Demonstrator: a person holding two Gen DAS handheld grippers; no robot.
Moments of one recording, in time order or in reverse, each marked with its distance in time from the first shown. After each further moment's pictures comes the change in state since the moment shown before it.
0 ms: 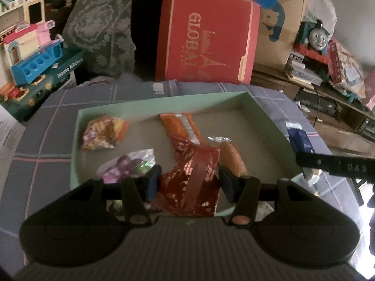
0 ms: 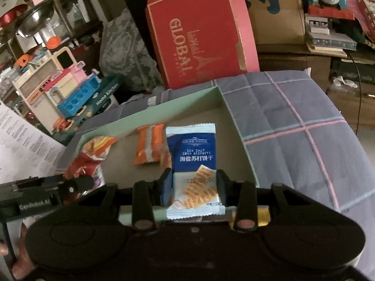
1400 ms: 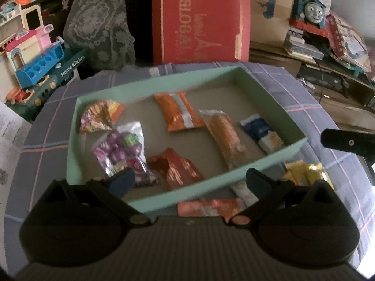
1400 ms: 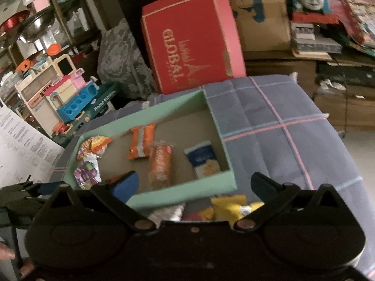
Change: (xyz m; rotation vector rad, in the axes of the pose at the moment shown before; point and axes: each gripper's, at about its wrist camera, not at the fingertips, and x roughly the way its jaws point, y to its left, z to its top) left arm -0.015 -0.039 -0.038 0.079 0.049 0.068; right arm -0.040 -0.026 -0.034 0.017 -0.060 -0.021
